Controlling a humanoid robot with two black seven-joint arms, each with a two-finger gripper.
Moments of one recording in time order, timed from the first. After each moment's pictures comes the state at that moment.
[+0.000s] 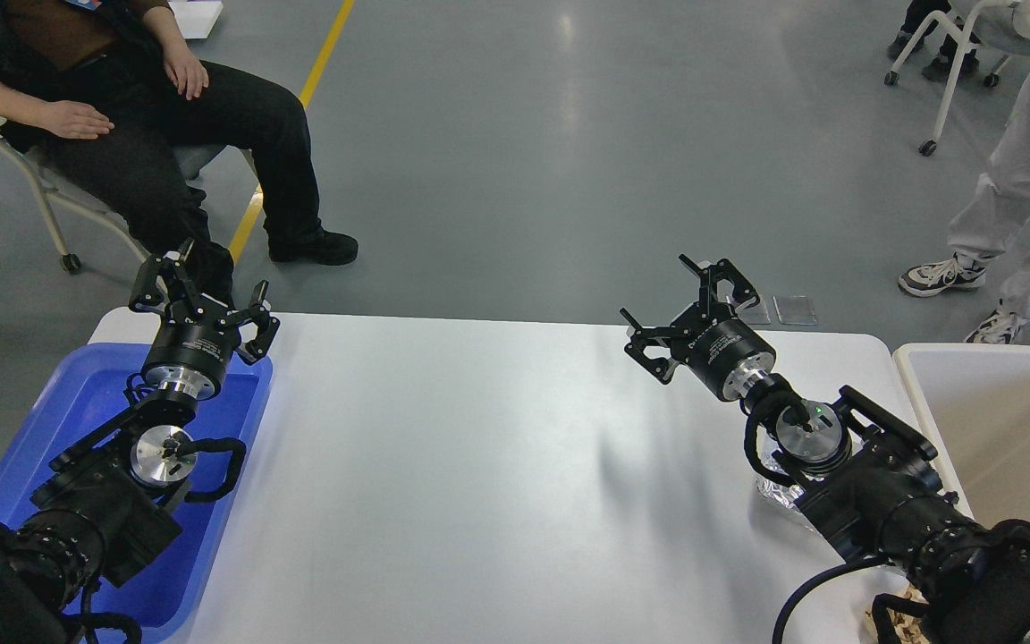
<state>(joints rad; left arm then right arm) -0.72 0.21 -0.75 -0.21 -0.11 -0.59 -0.54 0.79 0.00 0.82 0.33 0.18 0.47 0.01</state>
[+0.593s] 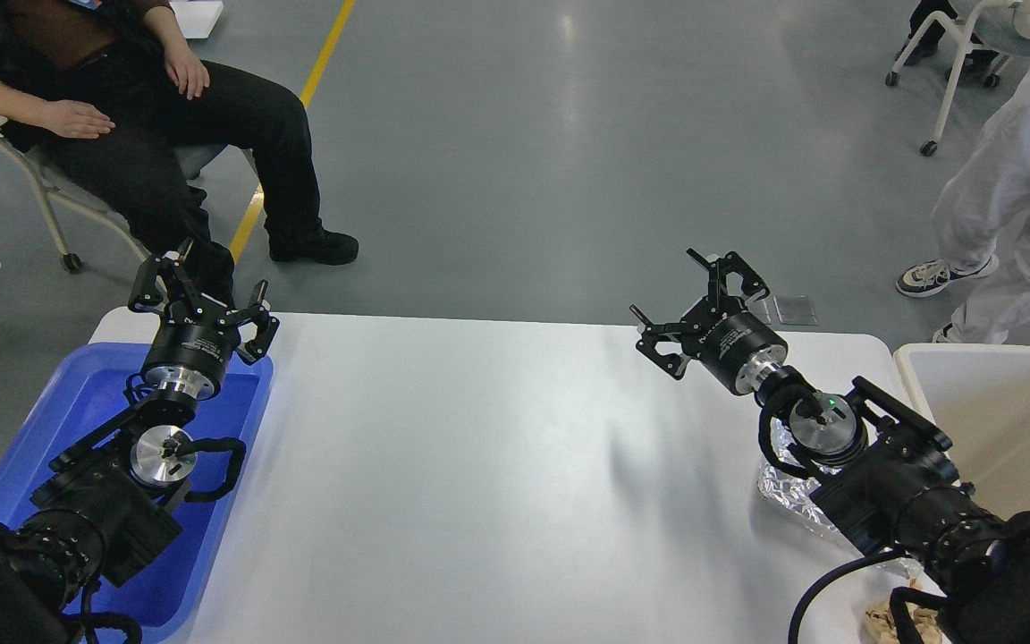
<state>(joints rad) -0.72 0.21 -0.76 -0.21 -0.11 -0.59 -0.54 0.81 -0.05 0.78 0.33 0.18 0.47 0.01</state>
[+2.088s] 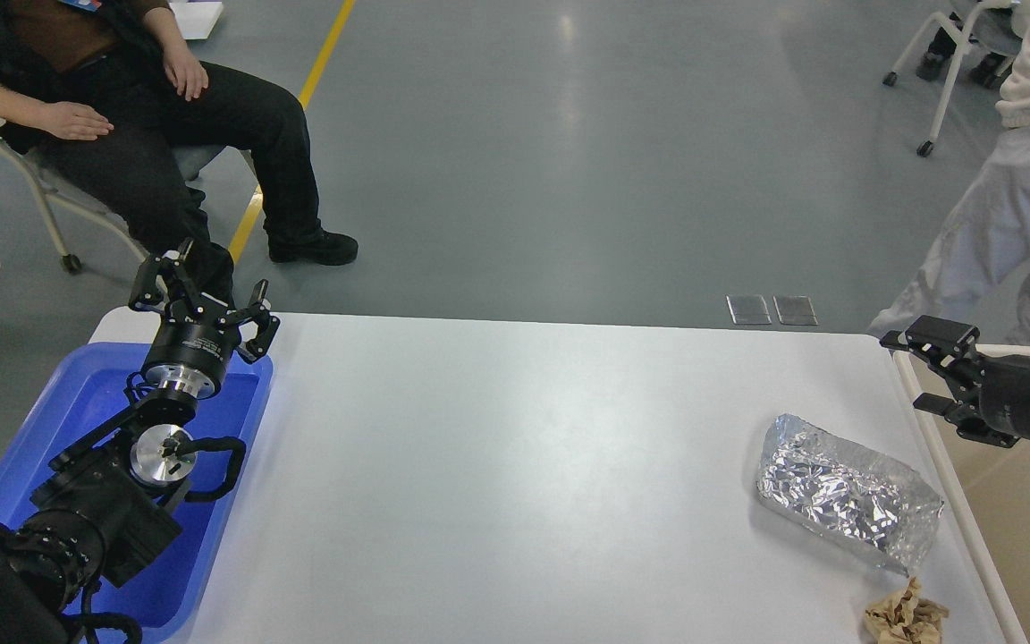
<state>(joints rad) -0.72 0.21 -0.76 -0.21 -0.11 -0.59 -0.54 0.72 -0.80 0.48 0.79 -0.81 0.43 0.13</state>
